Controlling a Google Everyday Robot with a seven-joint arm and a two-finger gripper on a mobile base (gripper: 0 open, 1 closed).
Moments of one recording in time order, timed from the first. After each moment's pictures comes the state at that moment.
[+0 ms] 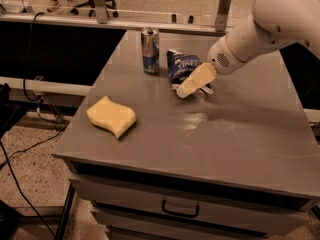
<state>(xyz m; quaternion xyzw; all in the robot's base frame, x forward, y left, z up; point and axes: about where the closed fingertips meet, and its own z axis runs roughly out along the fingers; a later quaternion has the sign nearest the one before) 0.626 -0.112 0.866 -0.42 0.85 0.14 0.28</state>
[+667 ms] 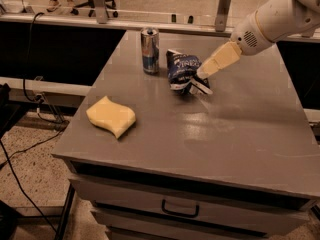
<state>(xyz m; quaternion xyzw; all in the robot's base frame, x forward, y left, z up) 0.637 -0.157 0.917 -0.42 0.83 0.15 0.32</state>
